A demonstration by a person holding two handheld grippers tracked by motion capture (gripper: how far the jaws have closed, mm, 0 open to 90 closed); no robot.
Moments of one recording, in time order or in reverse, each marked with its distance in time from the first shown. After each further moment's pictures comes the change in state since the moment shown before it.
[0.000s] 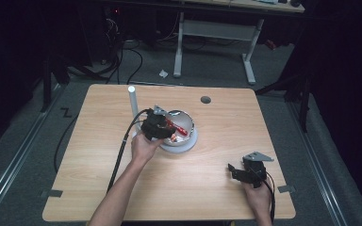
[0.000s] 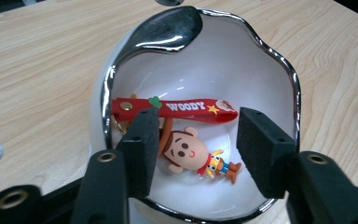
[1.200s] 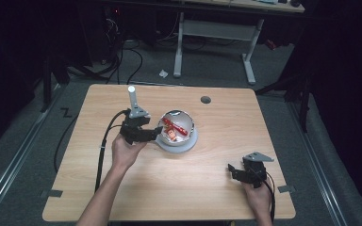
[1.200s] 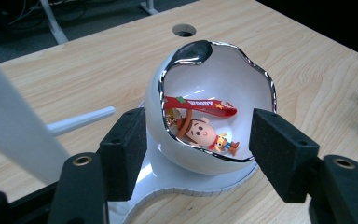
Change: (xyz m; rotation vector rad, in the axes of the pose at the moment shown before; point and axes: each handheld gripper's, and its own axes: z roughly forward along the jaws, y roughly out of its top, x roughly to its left) left arm 0.010 0.037 -0.070 -0.086 -0.076 -0.039; right arm 0.000 0.000 0.000 0.000 0.003 -0.002
